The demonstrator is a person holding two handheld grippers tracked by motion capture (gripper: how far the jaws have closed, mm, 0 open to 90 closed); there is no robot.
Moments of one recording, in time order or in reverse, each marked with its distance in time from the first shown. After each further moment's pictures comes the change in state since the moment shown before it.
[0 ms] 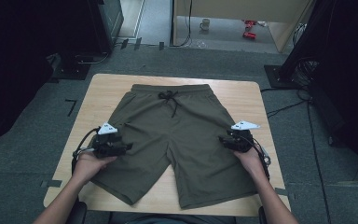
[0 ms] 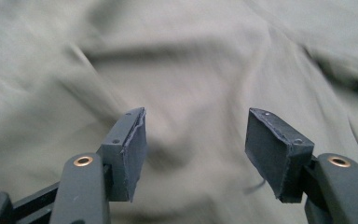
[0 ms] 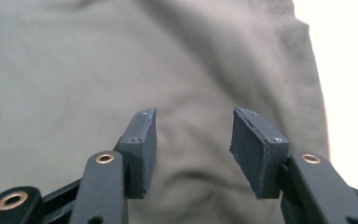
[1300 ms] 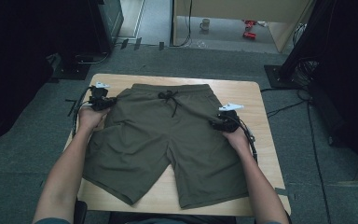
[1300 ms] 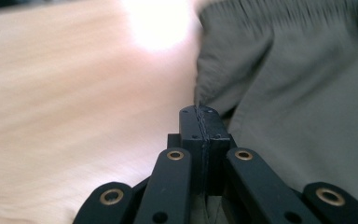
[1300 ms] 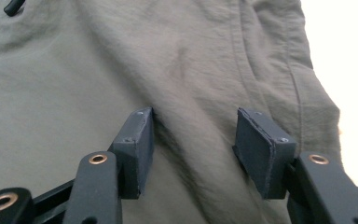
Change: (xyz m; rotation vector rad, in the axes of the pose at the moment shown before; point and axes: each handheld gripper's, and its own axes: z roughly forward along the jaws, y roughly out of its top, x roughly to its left) left arm 0.136 0.083 0.075 -0.047 0.215 -0.112; right arm -0.022 0.042 0.075 0.021 -0.001 -0.008
